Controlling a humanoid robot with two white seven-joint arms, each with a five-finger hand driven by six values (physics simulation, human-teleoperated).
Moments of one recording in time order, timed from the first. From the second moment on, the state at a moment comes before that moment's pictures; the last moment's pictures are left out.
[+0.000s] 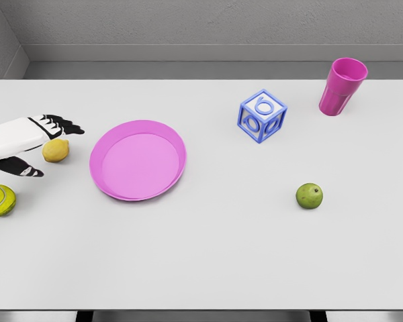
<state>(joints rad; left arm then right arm) -0.33 0.98 -0.35 -1.47 -0.30 -0.61 -0.39 -0.01 0.00 -0.01 0.06 0.01 0.09 0.01</state>
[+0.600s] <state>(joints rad) -0.39 0.91 -0.35 -1.39 -0.40 -0.61 -0.39 0.00 0.00 -0.01 0.06 0.01 0.09 0.01</state>
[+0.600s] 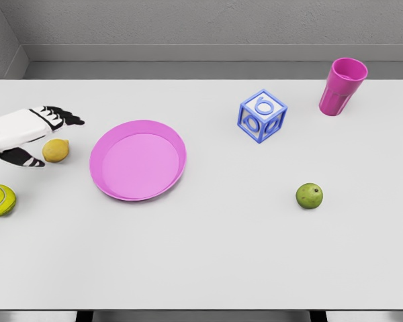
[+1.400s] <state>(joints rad) -0.45 0.81 -0.37 -1.25 -0.63 -0.61 -0.45 0.00 0.00 -0.01 0.06 0.01 0.09 0.01</state>
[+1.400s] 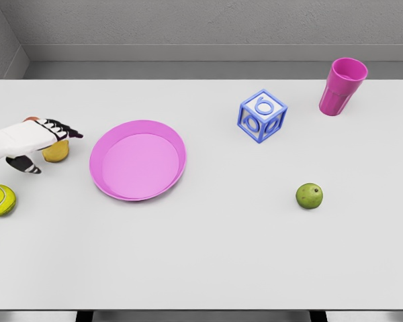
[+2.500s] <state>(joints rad) -0.52 0.74 -0.37 -1.13 -0.69 -0.61 -0.44 0.00 0.00 -0.01 0.06 0.01 0.09 0.01</state>
